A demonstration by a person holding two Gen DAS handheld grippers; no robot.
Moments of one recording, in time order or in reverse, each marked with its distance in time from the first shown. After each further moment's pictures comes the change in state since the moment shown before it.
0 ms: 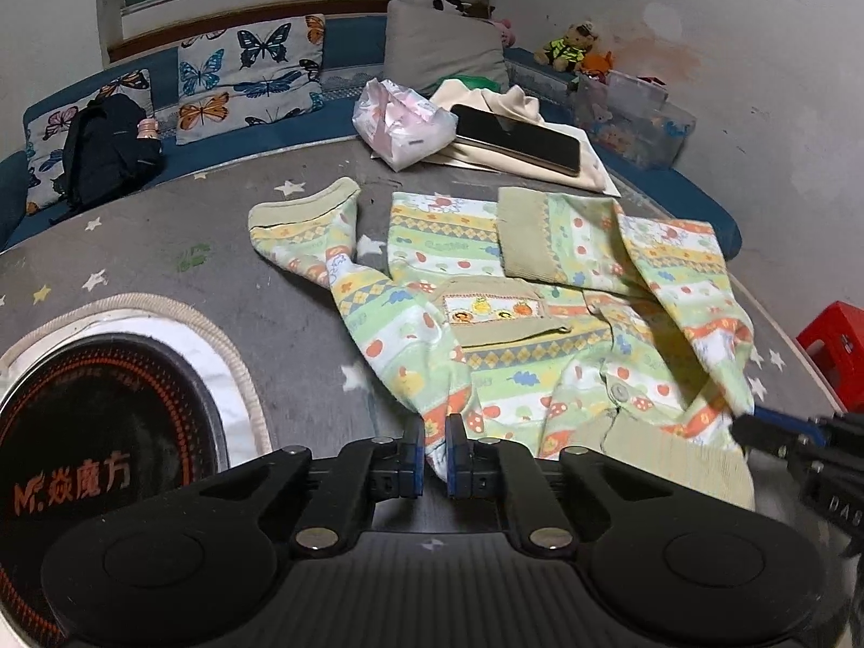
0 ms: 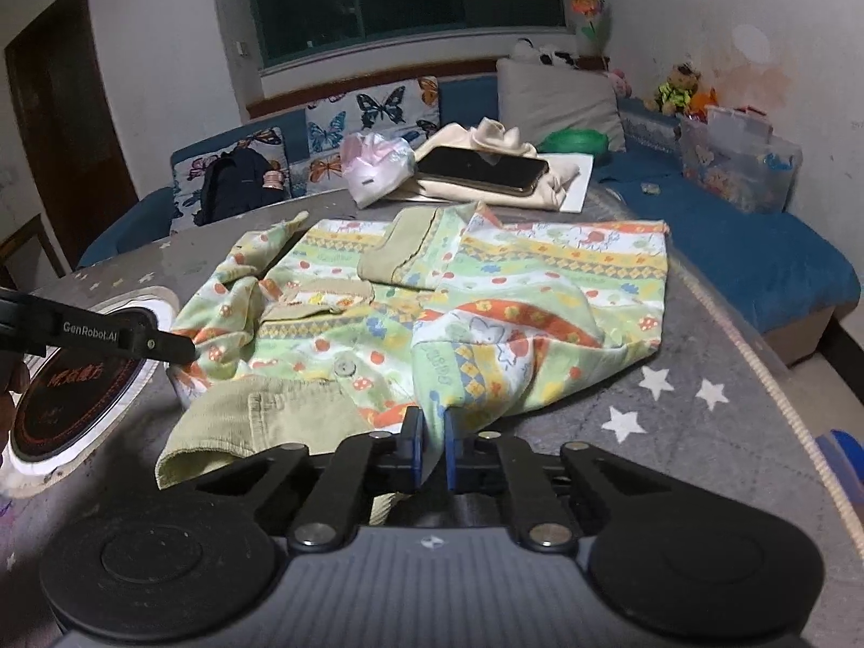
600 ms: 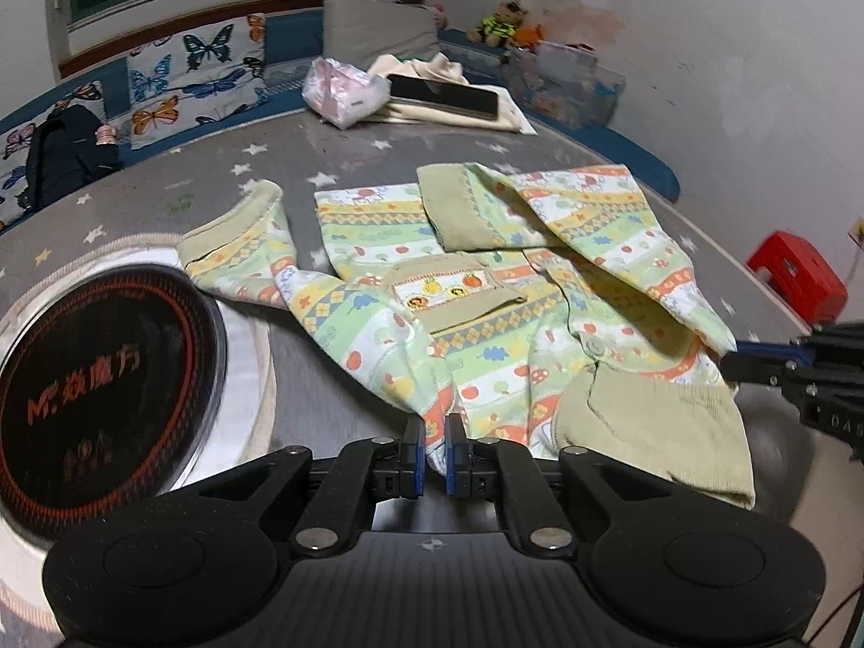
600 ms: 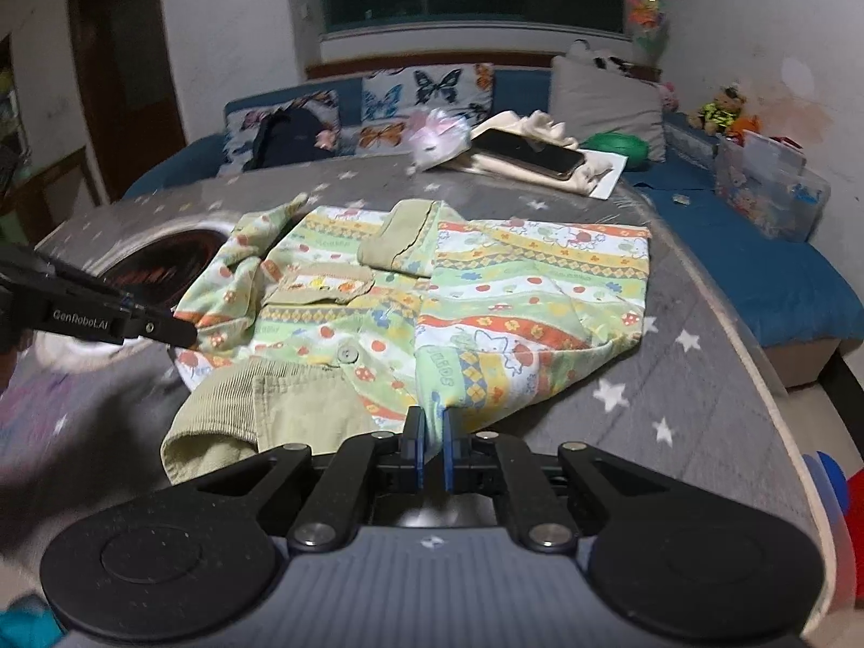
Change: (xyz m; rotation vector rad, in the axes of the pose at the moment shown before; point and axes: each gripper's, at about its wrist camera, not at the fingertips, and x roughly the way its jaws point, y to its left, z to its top) left arm -0.059 -0.002 -0.078 0.116 0.033 -0.097; right arm -0.071 0.018 -0.037 -0.143 0.072 0.055
